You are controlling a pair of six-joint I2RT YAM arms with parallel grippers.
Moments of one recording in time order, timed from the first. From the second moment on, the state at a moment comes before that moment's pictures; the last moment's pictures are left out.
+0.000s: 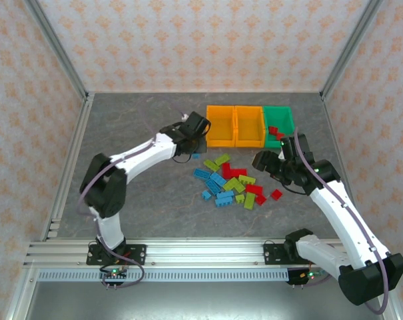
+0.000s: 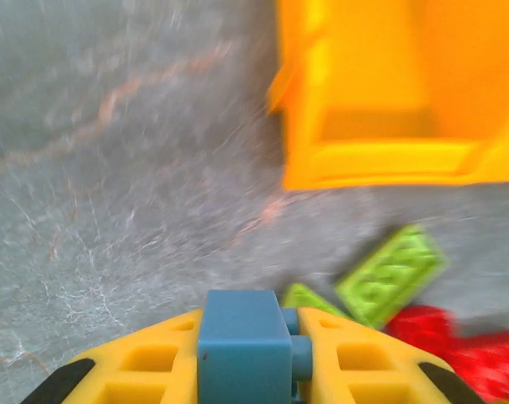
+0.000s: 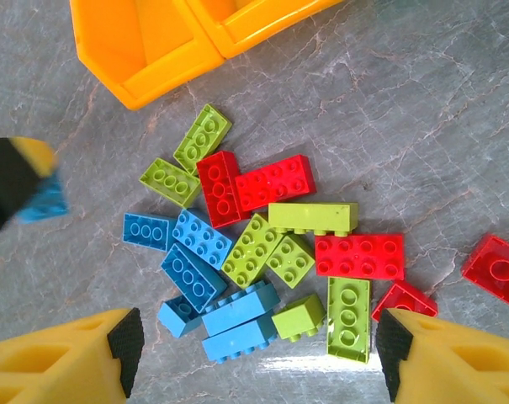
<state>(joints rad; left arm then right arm) -0.62 1.80 1.46 -0.61 -0.18 -0.62 0.33 0.97 0.99 -0.94 -0.12 0.74</state>
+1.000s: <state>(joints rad) -0.60 1.96 1.88 -0.62 -0.16 -0.47 0.41 1.05 0.98 -0.90 -0.04 0.76</state>
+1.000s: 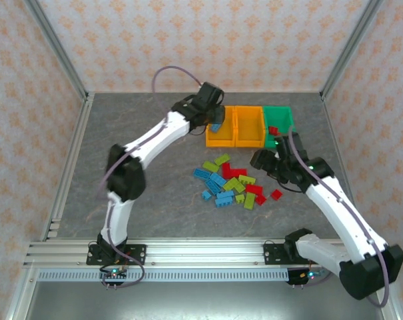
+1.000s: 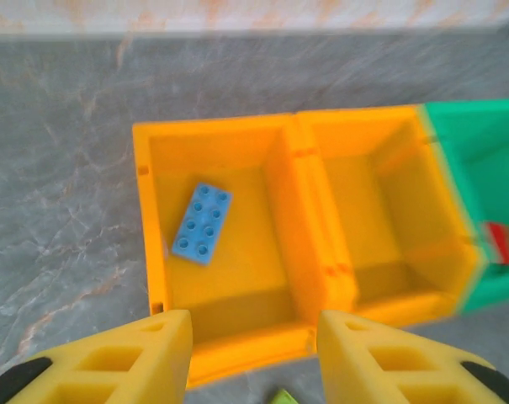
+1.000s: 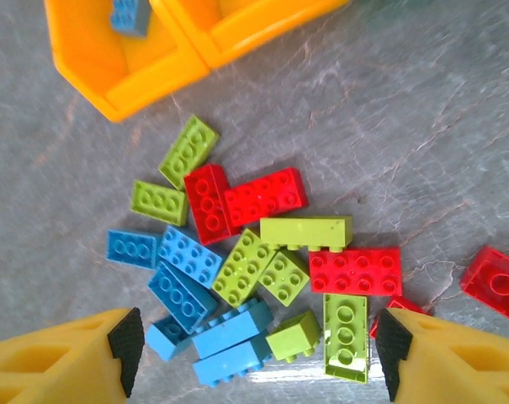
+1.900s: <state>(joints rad) -0.68 0.91 0.96 -0.73 -0.05 0.28 0.58 2.08 1.50 -0.79 0.13 0.93</state>
